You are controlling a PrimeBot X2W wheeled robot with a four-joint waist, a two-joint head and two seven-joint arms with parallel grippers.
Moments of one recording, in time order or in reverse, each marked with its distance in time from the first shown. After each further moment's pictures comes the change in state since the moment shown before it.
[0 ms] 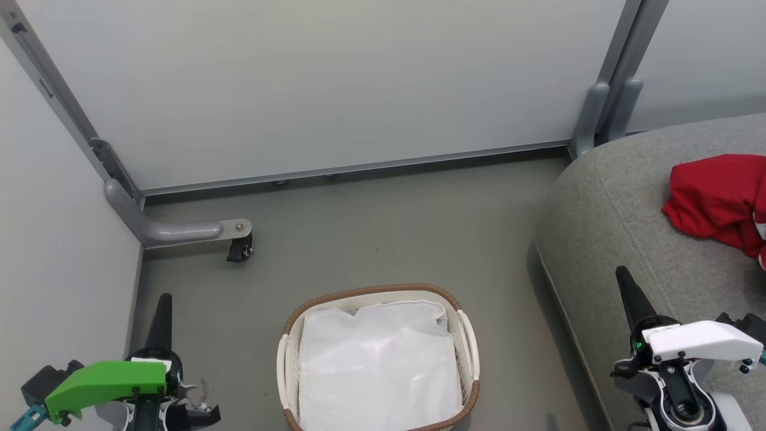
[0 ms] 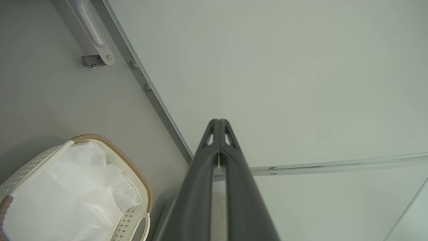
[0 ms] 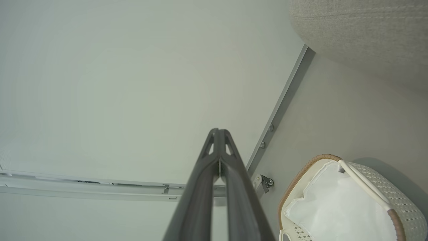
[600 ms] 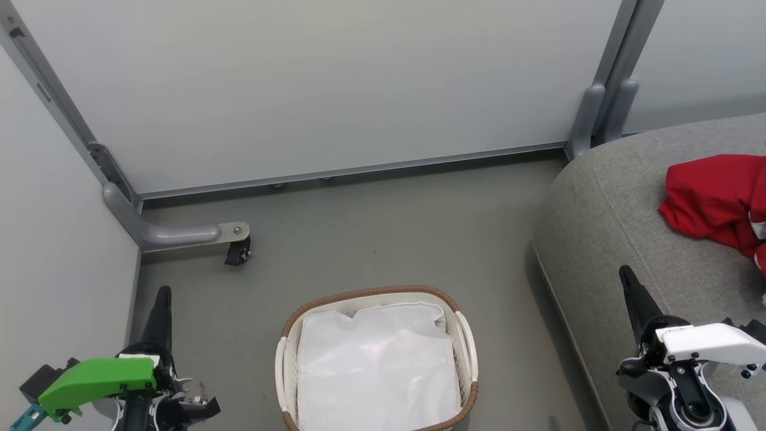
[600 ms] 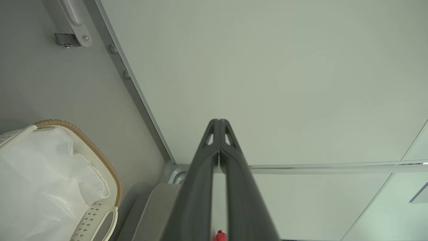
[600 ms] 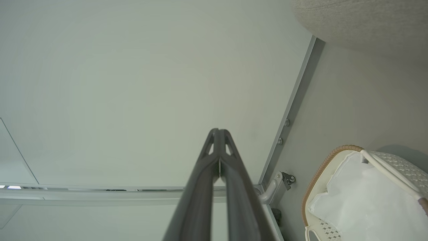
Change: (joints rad) left arm -0.004 0.000 0.010 -0.024 -0.132 0.000 0.035; right arm 0.011 -0.001 -0.014 -0.022 0.133 0.000 0.035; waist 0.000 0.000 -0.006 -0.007
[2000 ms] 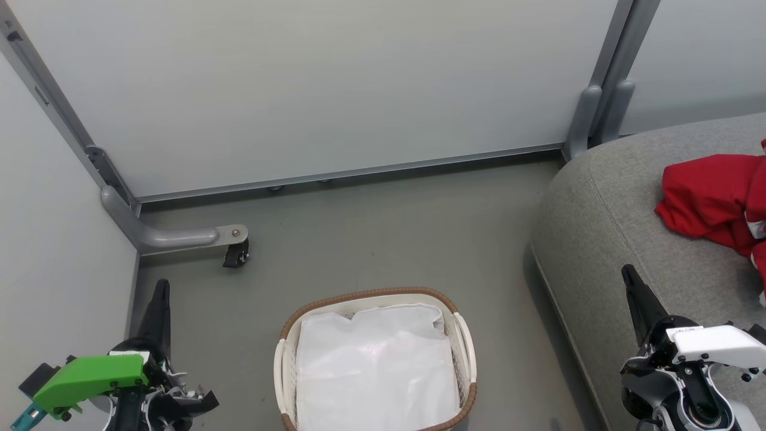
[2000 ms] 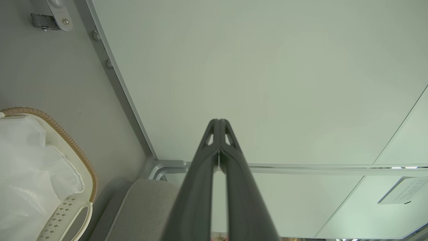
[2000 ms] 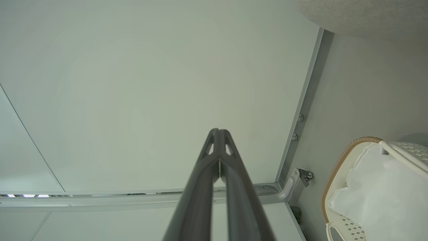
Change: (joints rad) left arm -0.005 0.000 0.009 -0.019 -0.101 0.000 0.027; right arm 0.009 -0.001 -0.011 -0.018 0.103 0.000 0.028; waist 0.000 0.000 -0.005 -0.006
